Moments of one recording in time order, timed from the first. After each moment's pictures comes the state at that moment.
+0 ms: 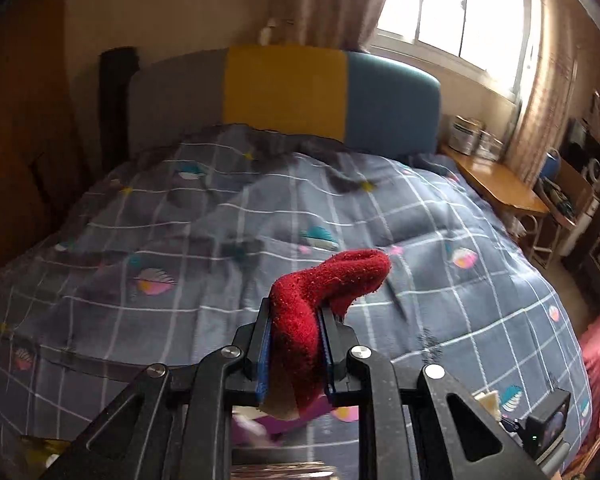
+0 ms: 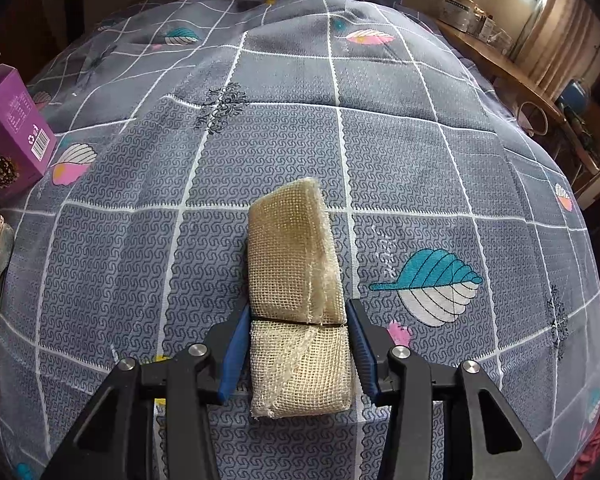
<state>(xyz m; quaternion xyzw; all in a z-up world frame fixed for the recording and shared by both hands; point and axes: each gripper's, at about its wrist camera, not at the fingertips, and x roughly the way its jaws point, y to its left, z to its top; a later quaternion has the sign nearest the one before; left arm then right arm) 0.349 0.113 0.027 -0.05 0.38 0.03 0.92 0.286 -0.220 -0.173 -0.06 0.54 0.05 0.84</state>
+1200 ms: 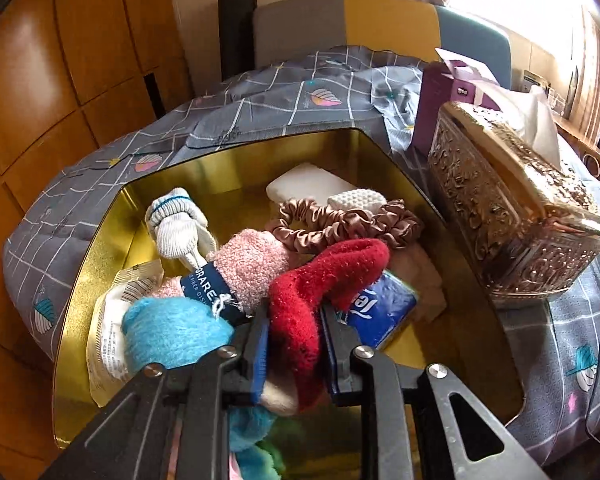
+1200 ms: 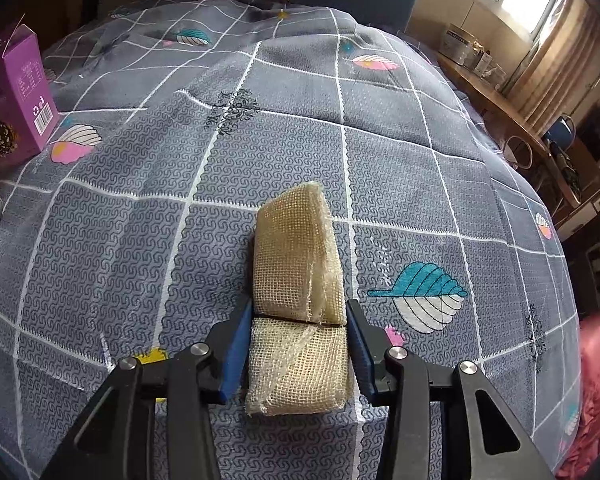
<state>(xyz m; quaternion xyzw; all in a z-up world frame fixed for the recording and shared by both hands) 0.051 0.216 -0.147 -0.03 0.42 0.16 0.89 0.265 -0.208 -0.167 -0.13 0.51 0.03 0.85</state>
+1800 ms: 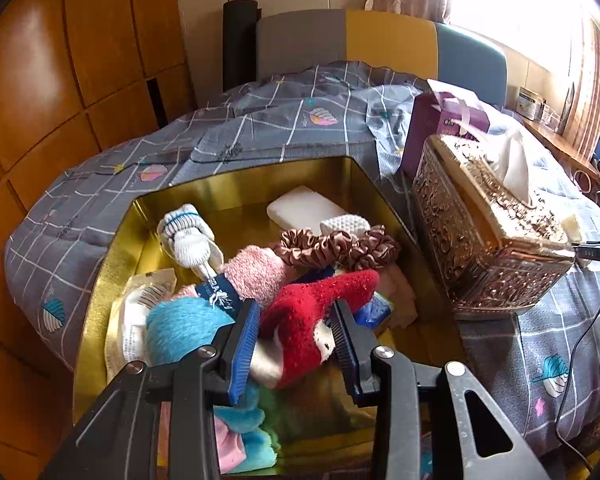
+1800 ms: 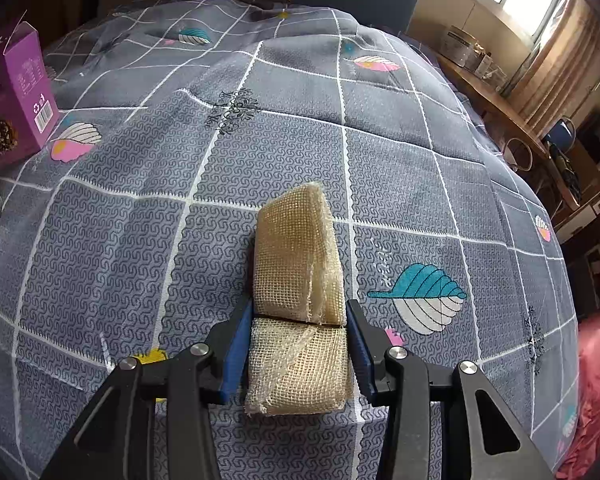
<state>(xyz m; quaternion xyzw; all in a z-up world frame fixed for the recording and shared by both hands) 0.038 0.213 -0.111 -0.04 0.40 0.15 0.90 0.268 -0.210 -0.168 -0.13 0.51 0.03 0.85</state>
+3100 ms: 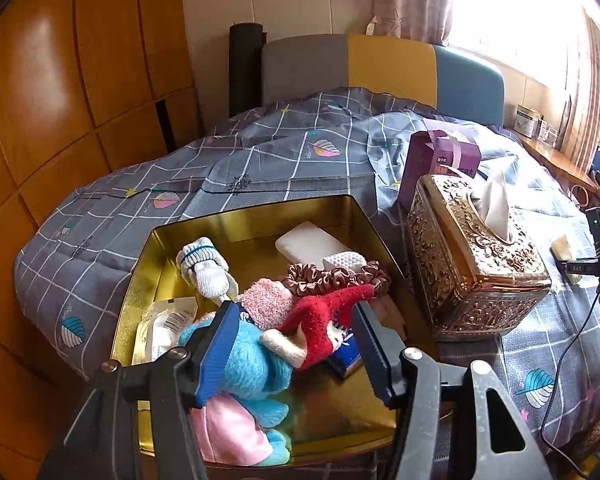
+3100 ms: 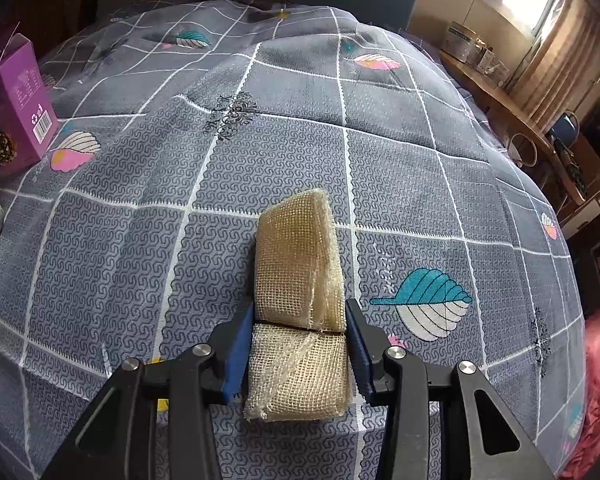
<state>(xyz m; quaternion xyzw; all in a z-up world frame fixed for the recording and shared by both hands) 0.028 0.212 -0.079 -0.04 0.37 0.16 0.91 0.286 -0.217 -0.171 -0.11 0.51 0.04 0.85</state>
